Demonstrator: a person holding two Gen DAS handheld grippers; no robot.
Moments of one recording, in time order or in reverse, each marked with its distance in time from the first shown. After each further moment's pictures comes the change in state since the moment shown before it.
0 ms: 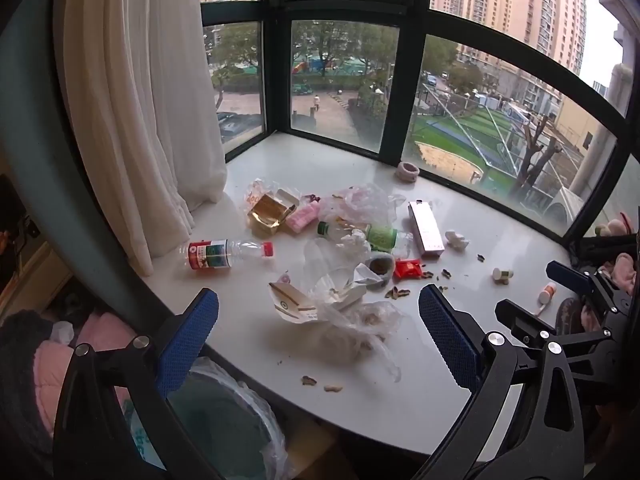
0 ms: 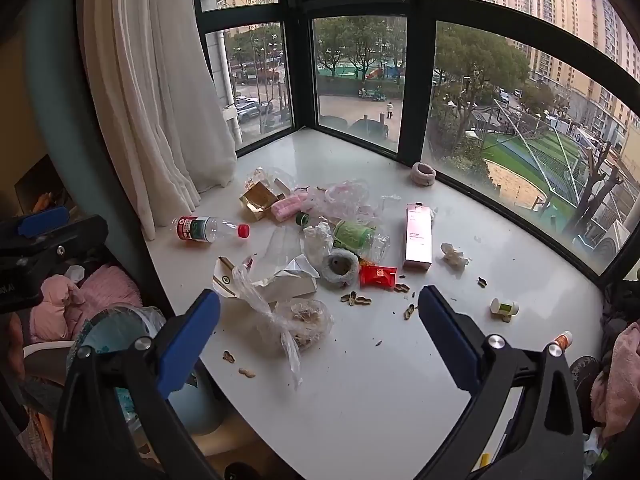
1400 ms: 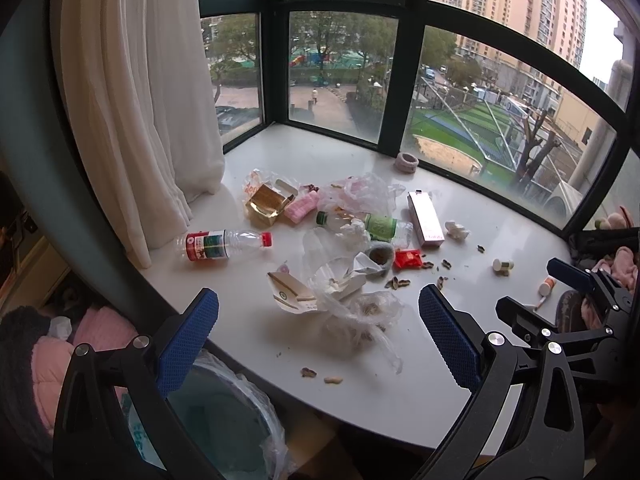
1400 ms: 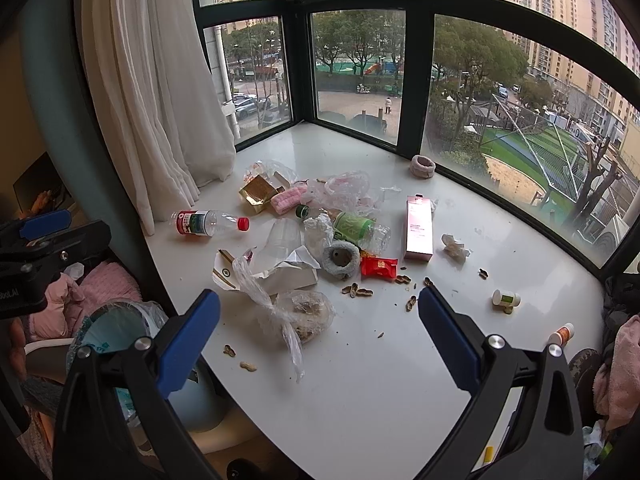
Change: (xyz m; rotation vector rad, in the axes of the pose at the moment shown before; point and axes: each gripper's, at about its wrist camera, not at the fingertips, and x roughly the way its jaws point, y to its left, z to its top) left arm 0.007 0.001 -0.005 0.002 0.029 -0.004; right arm 0.000 0.003 -0.006 0.003 0.019 -0.004
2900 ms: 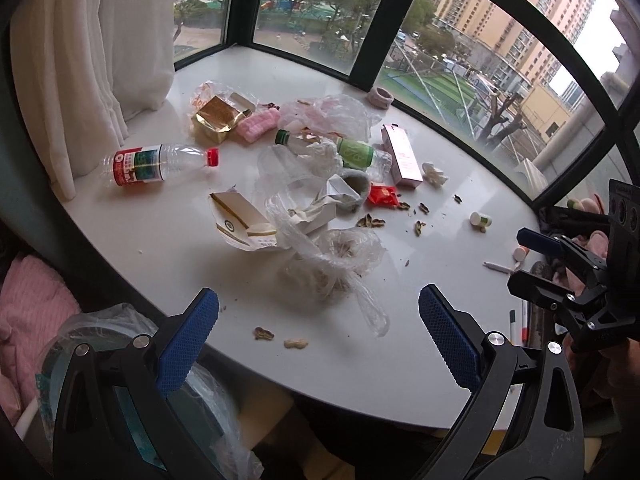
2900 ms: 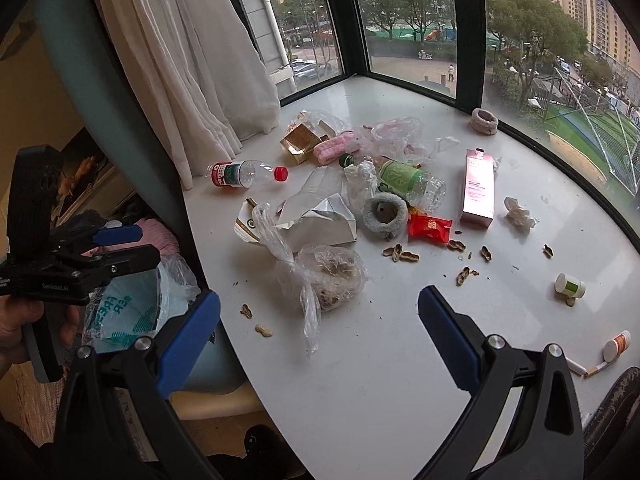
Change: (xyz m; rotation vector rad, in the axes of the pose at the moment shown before) left arm 0.108 0.018 -0.052 -0.081 0.217 -0.236; right arm 0.072 -0.041 -0.028 -0.051 0.151 0.279
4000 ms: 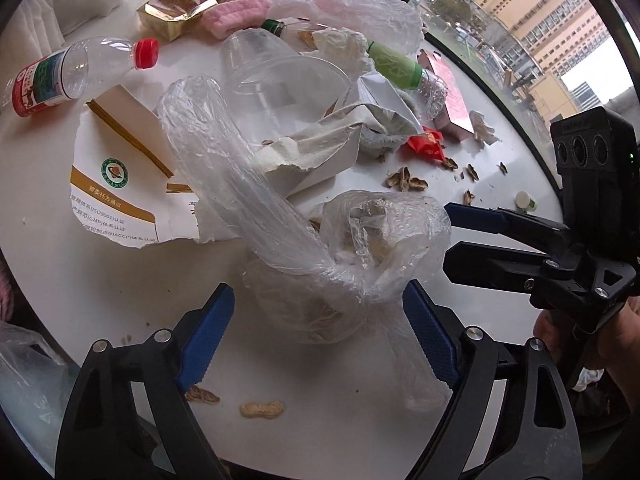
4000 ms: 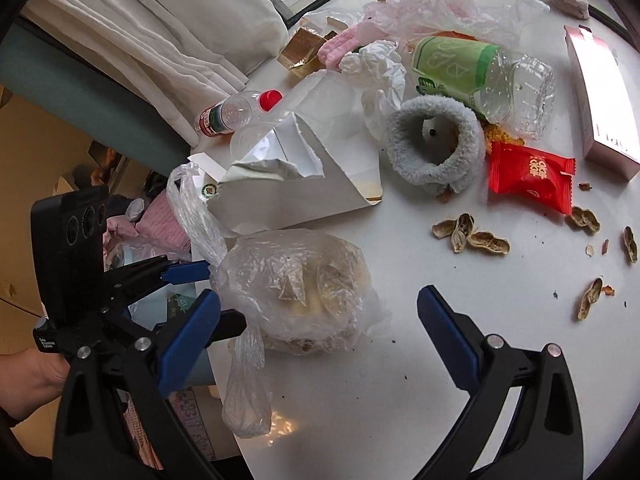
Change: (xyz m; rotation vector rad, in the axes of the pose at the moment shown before) left arm 0.191 0.014 -0.002 -0.089 0.212 -0.044; right arm 0.197 -0.084 0.013 0.119 0.297 0.339
